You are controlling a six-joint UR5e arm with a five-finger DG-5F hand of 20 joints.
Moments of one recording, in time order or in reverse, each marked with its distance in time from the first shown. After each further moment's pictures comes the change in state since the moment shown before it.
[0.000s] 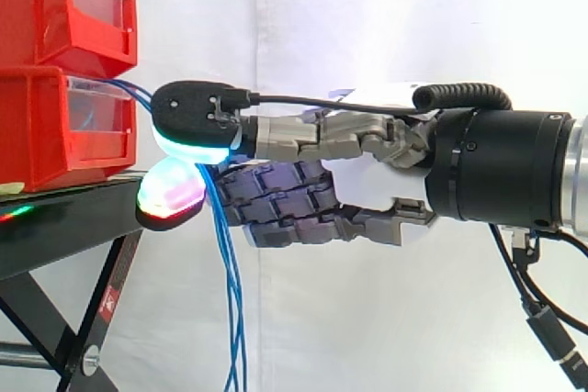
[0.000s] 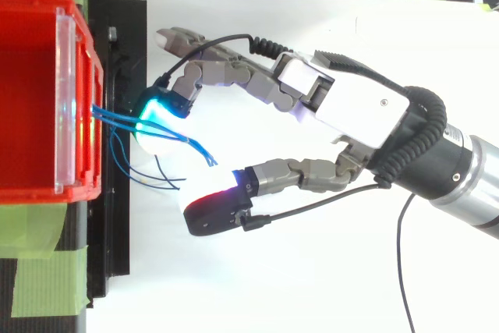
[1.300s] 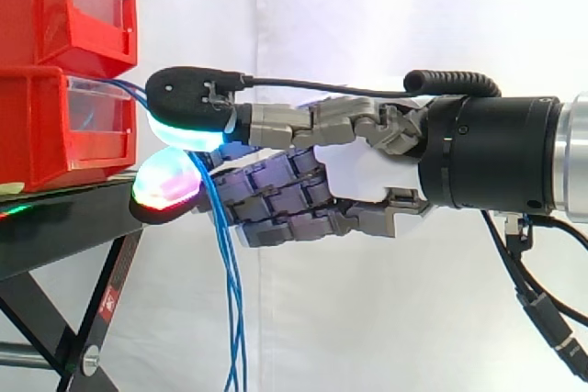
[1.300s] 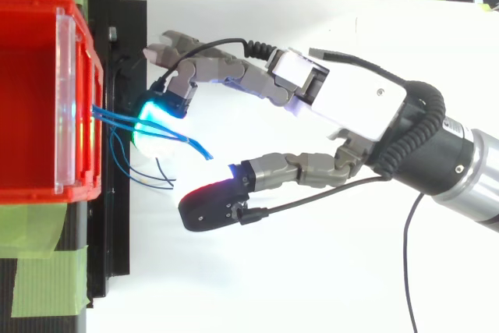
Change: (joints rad) arm -0.011 0.003 0.037 -0.087 -0.024 0.083
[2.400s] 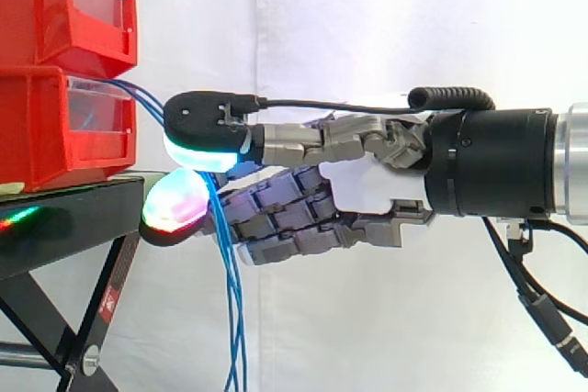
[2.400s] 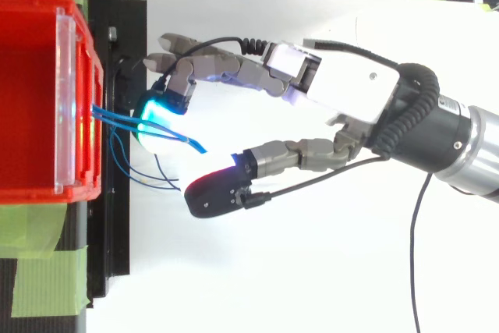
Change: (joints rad) arm -0.053 0.001 -0.001 -0.058 -0.116 0.030
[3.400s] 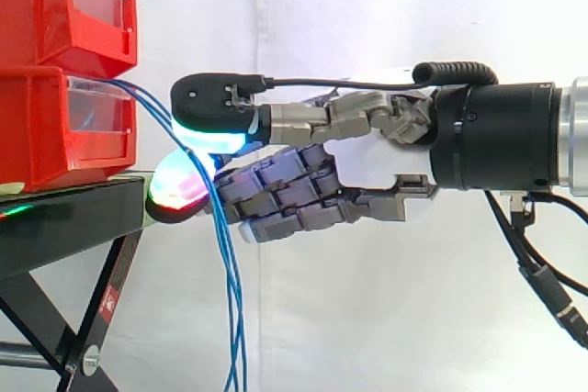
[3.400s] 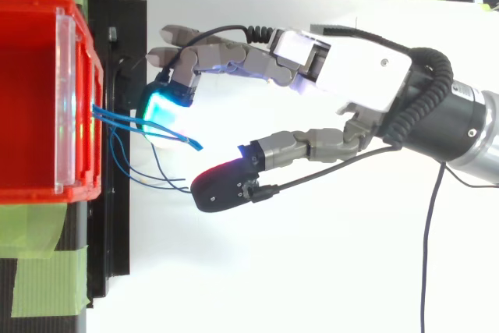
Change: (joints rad) arm -0.017 0.031 0.001 -0.020 -0.041 -0.046
